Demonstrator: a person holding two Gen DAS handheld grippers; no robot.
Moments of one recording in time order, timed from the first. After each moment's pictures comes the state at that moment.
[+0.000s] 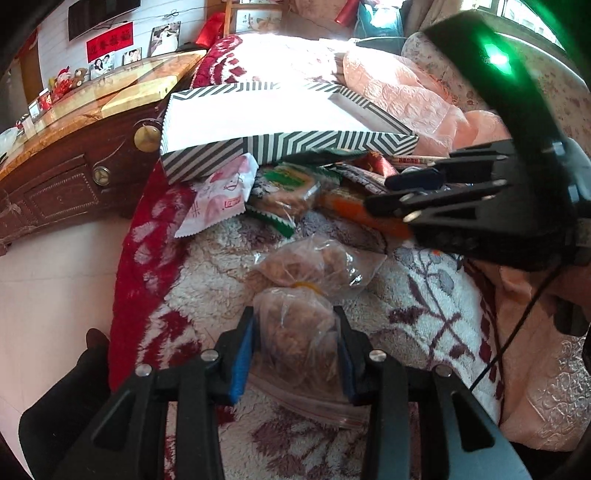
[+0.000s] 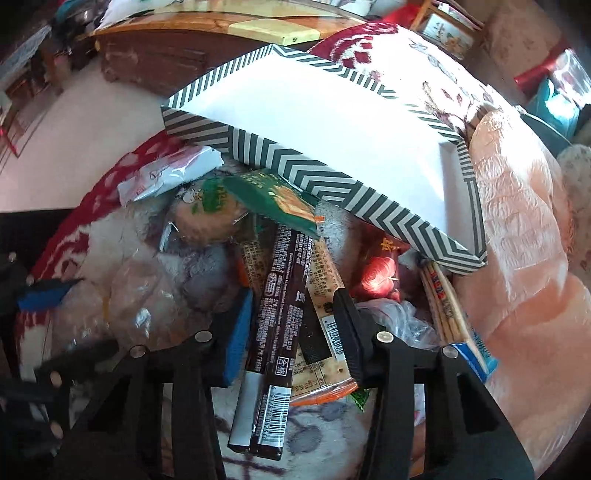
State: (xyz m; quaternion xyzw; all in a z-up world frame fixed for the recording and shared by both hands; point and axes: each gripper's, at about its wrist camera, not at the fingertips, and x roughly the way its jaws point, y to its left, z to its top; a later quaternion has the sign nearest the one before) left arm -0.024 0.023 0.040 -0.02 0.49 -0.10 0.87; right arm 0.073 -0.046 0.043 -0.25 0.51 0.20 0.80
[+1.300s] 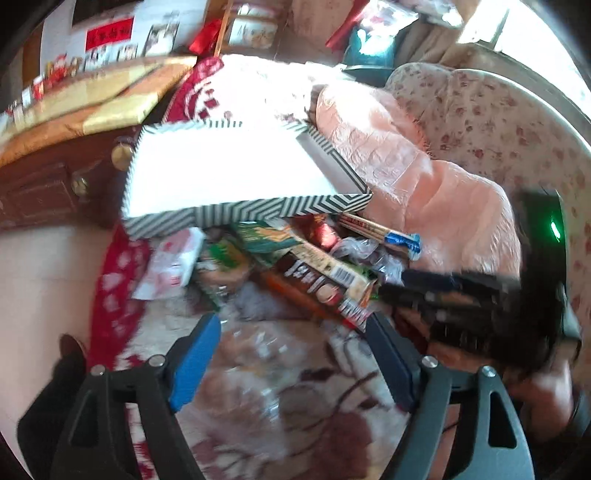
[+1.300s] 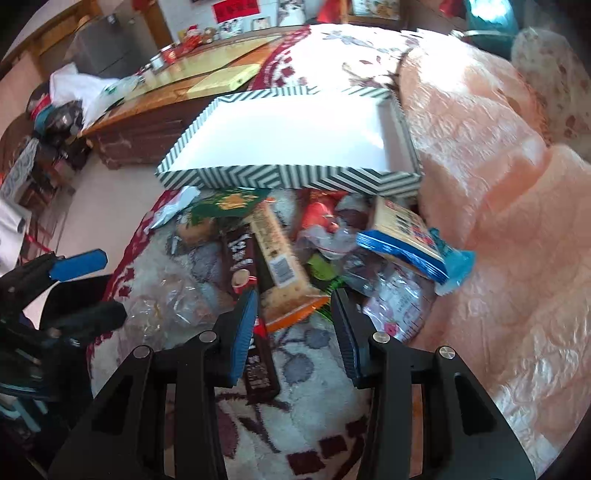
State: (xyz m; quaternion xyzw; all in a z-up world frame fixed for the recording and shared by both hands) left arm 0.007 -0.010 0.101 -0.09 0.49 -0.13 0.86; right arm 0.047 -0.158 0.083 -0.03 0.51 0.20 0.83
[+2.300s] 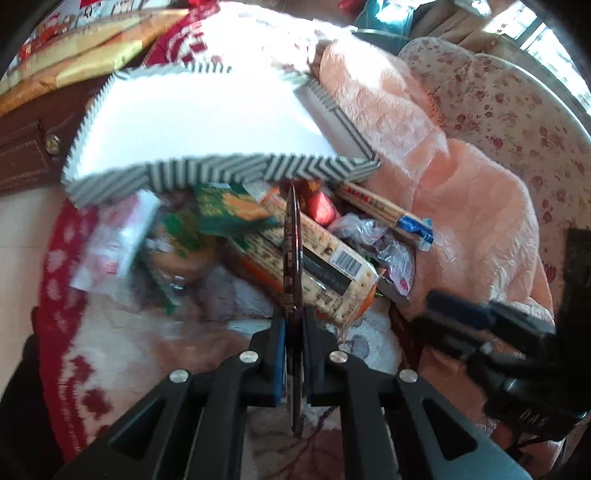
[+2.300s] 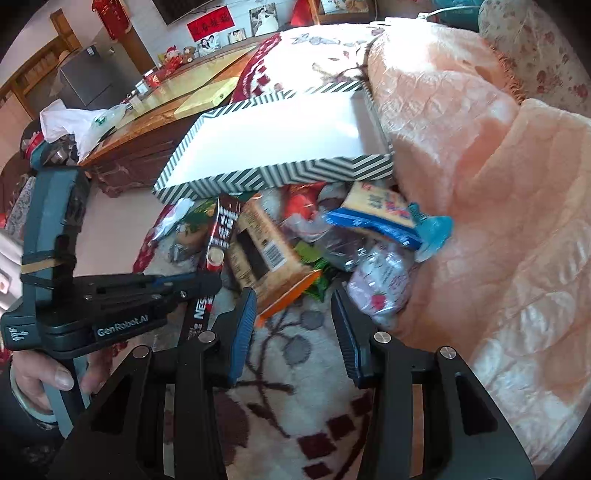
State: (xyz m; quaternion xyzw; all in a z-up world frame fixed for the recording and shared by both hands) left arm 0.038 -0.019 0.065 -0.12 0.54 -0.15 0.82; right arm 0.032 -0.177 0.085 0.04 0.51 0.19 0.84
